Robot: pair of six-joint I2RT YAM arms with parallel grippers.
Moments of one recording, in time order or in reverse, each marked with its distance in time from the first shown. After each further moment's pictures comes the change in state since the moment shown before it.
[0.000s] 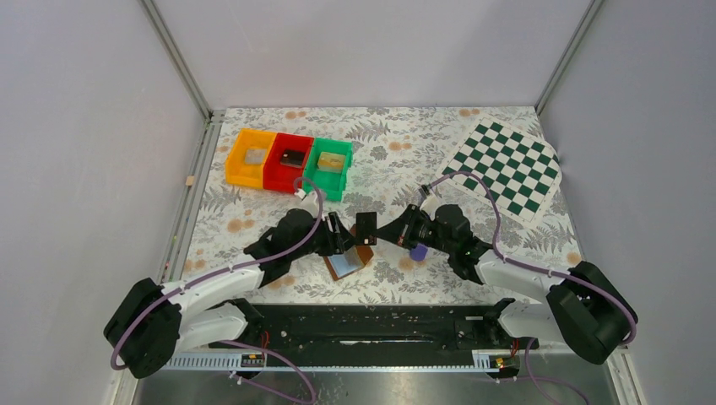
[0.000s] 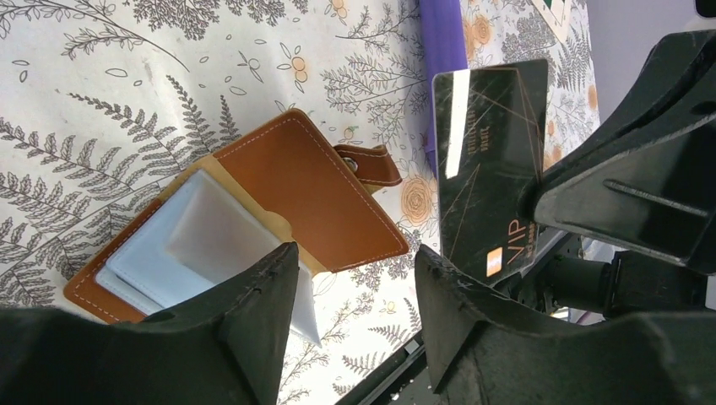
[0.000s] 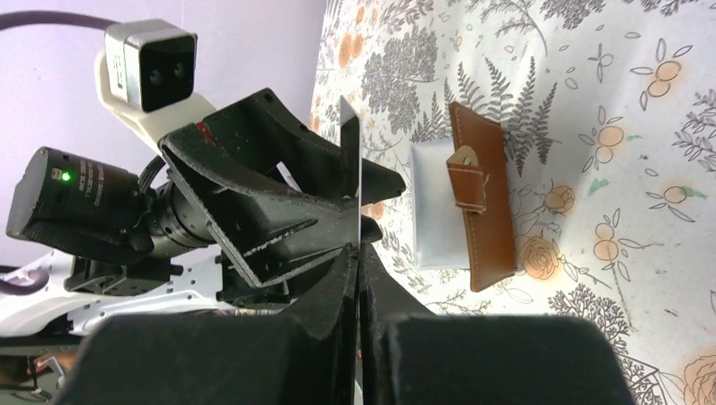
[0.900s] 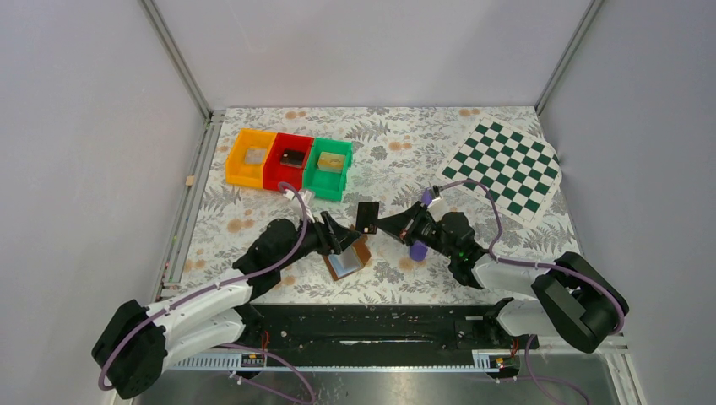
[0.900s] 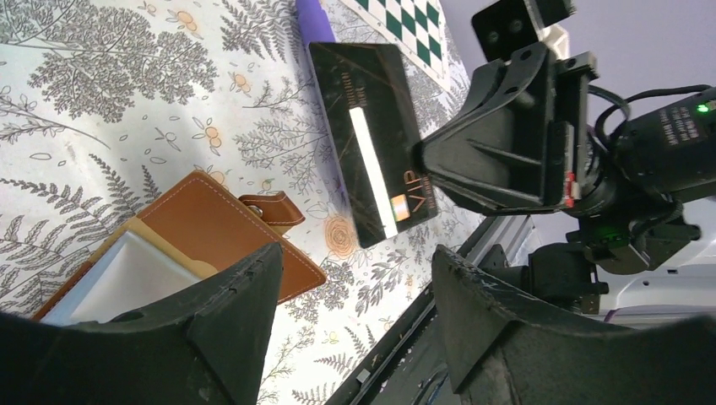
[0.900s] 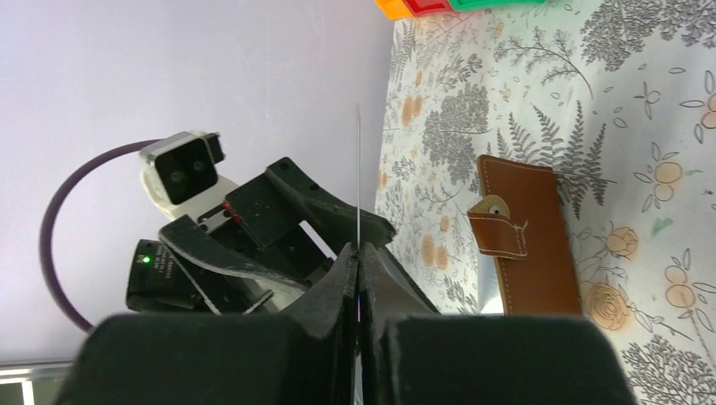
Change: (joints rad) left arm 0.002 -0.171 -0.119 0.239 0.031 -0.008; right arm -0.004 0.082 -0.089 0.335 0.104 0.229
